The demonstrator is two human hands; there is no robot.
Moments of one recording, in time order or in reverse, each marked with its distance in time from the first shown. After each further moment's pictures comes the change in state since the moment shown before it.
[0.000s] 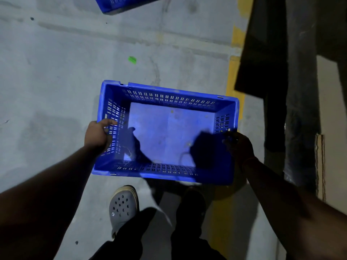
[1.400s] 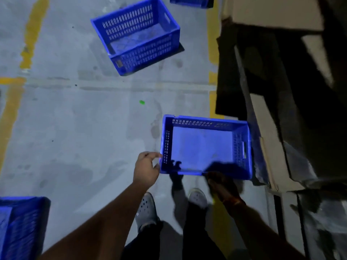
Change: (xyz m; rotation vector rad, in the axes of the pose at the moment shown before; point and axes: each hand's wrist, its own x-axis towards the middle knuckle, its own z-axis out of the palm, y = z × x) left_hand -0.199 0.147 -0.083 -0.091 -0.151 0.230; right_hand -0.249 -0.123 -0.068 0.370 -0.091 0.160
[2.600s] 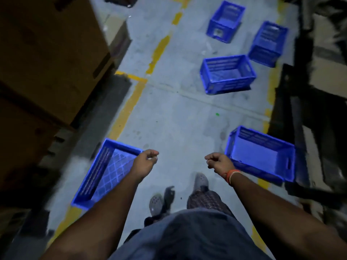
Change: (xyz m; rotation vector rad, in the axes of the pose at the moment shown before) left_hand -0.404 -0.303 -0.430 -0.587 0.177 -0.203; right_hand -0.430 -0.204 0.331 -0.331 -0.262 -0.282
